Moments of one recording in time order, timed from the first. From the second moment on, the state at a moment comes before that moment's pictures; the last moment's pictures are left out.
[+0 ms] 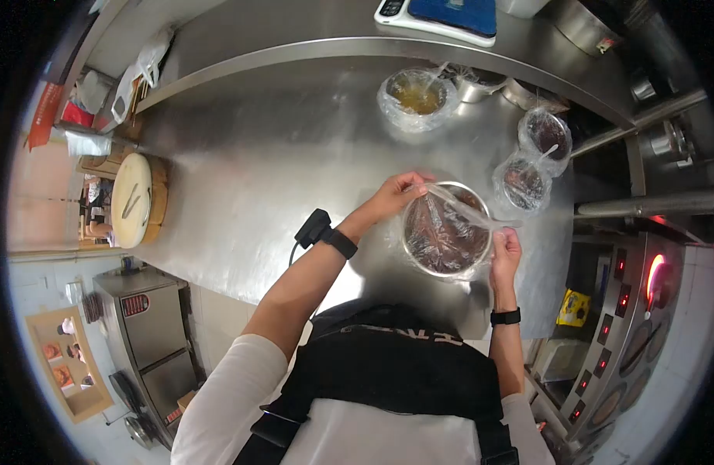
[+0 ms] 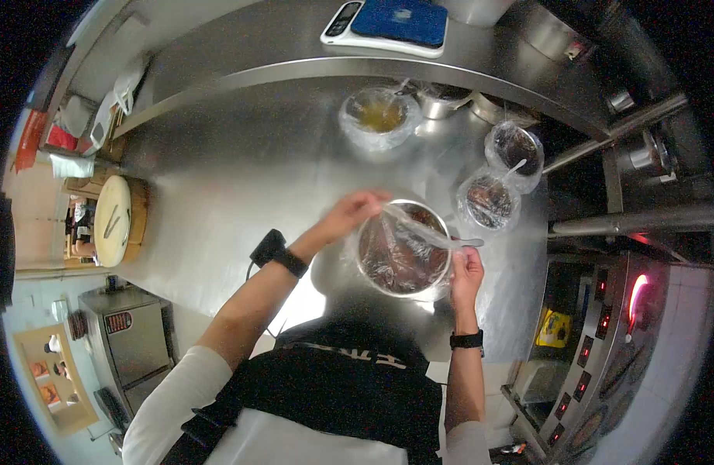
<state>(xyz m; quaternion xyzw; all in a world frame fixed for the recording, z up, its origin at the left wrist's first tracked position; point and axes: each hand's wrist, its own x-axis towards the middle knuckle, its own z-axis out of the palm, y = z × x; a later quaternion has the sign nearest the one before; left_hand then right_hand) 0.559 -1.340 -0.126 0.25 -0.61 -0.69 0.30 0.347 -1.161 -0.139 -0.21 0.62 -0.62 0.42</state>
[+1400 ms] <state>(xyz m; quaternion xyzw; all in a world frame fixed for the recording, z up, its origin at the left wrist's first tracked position) 0.823 -1.028 -0.178 0.74 -0.14 -0.53 0.39 0.308 -1.335 -0.185 -0.06 0.56 -0.76 0.32</state>
